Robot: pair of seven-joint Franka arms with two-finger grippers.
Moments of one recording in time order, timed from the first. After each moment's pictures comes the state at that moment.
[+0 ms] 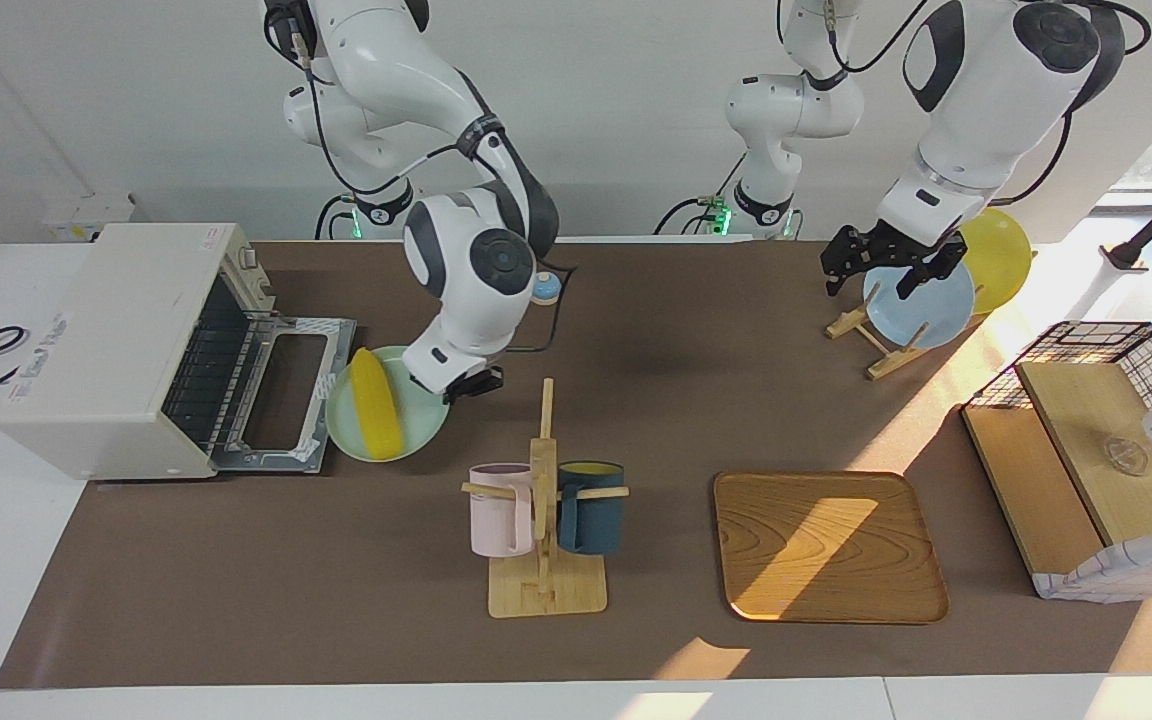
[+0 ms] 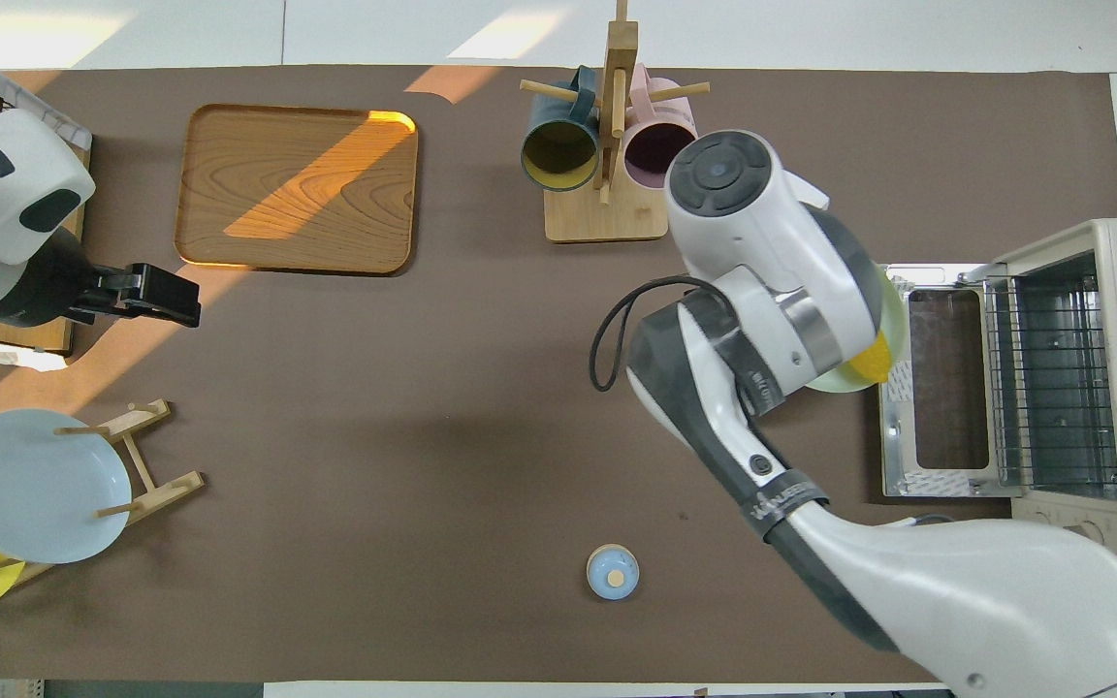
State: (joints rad) left arm -0.16 -0.01 -0.02 -1.67 -0.04 1.61 -0.06; right arm 0.39 0.37 -0.04 -1.63 -0.23 1.74 0.38
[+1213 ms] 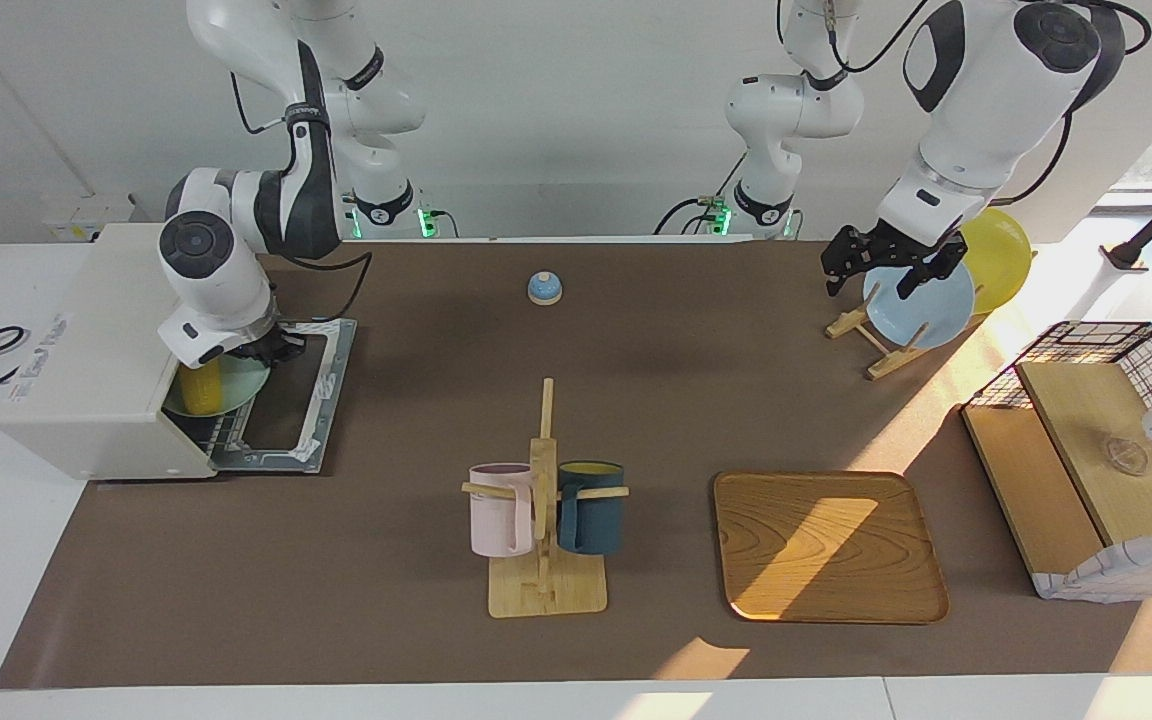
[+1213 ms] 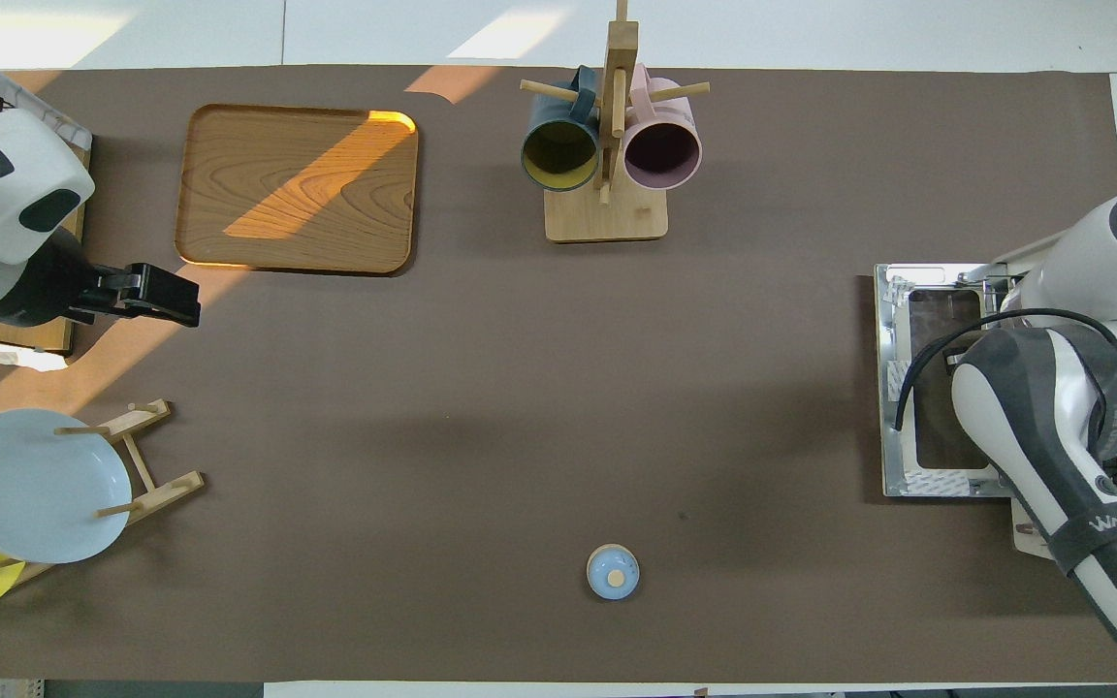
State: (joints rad) left arm -0.16 -0.01 -0.02 -1.67 -0.04 1.61 -0.06; right arm -0.02 0.08 -0.04 -2.08 -0.23 1.94 0.03
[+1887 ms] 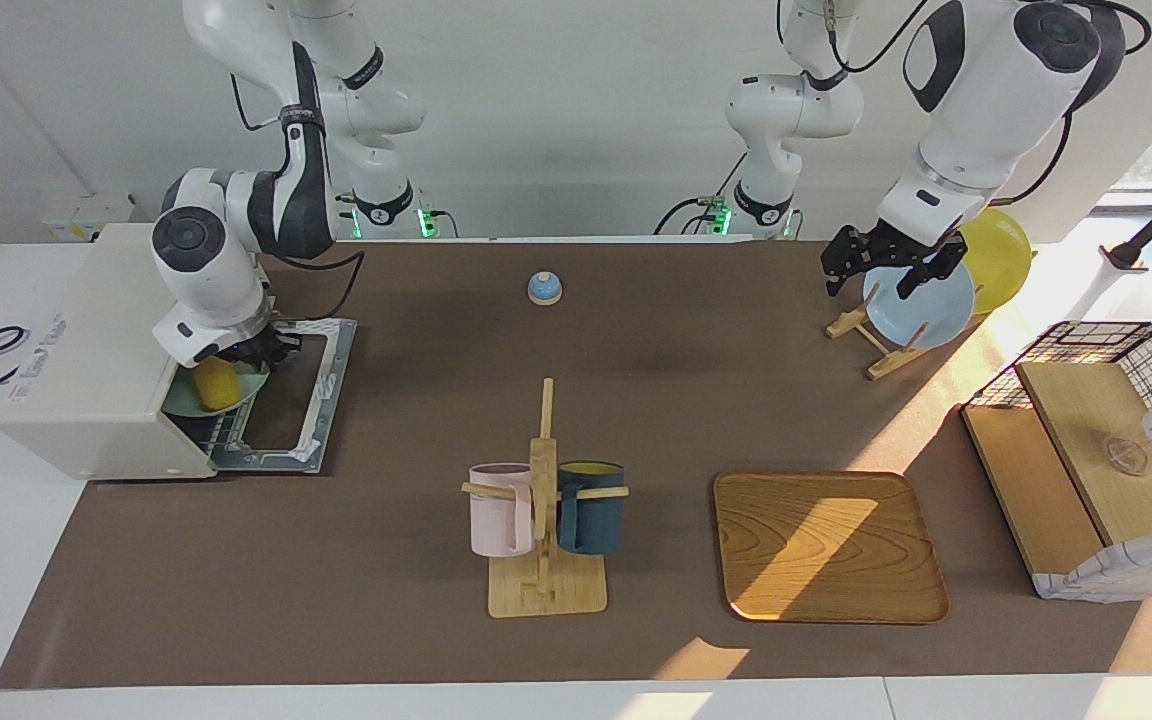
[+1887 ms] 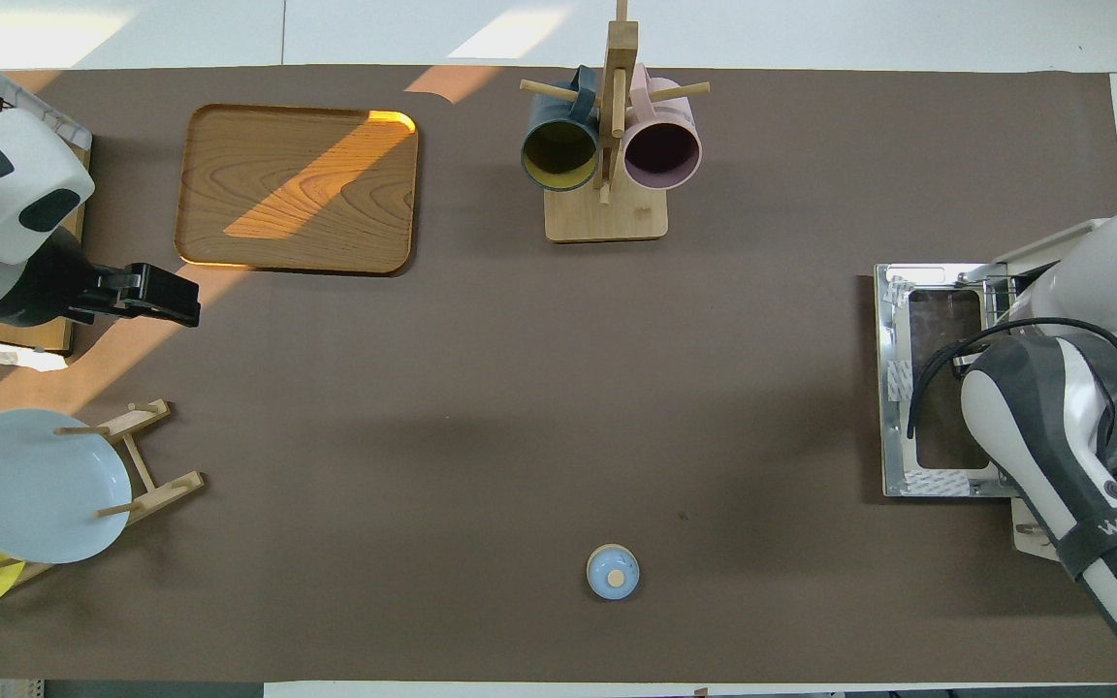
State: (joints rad) left arm -0.16 -0.01 -0.02 -1.67 -0.04 1.61 -0.06; right arm -0.05 0.07 -0.03 -2.10 -0.23 1.98 -0.02
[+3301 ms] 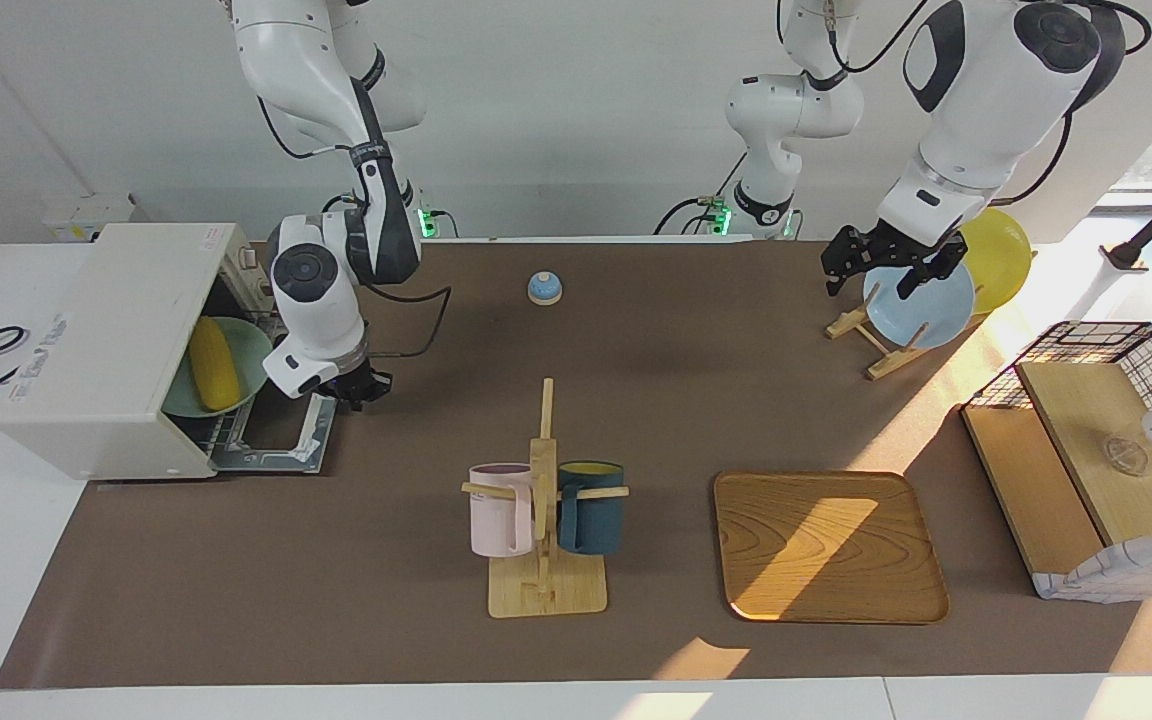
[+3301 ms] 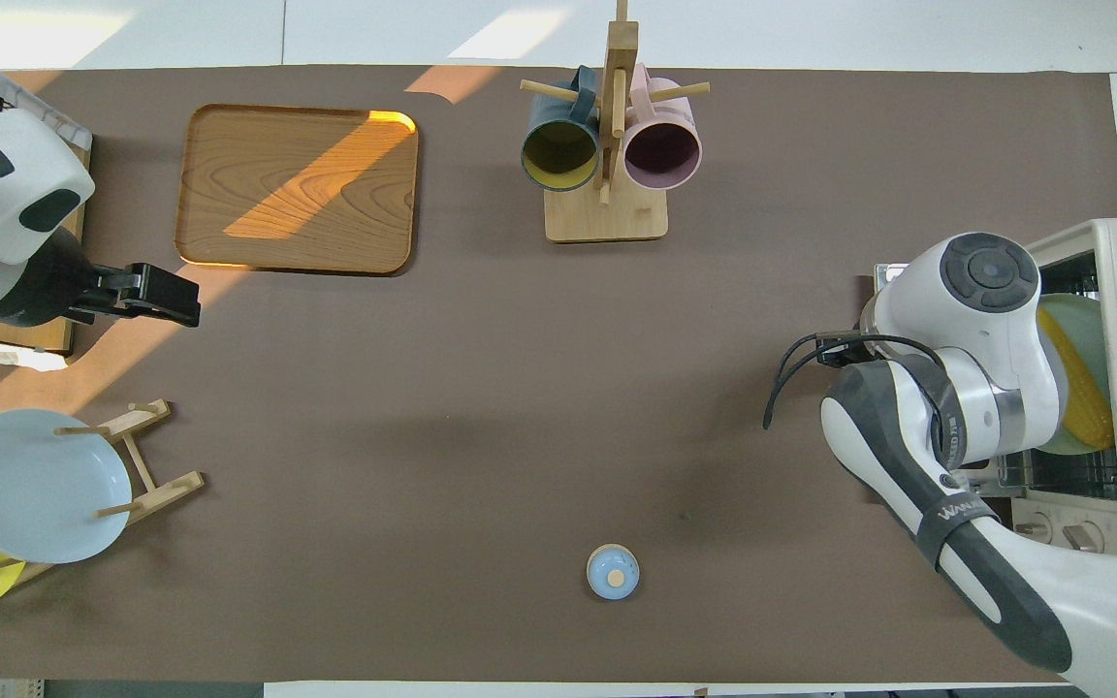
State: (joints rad) left arm -0.16 -0.01 -0.02 -1.67 -0.04 1.61 -0.06; right arm 0.11 0.18 -0.01 -2.17 -0.13 2.24 0.21
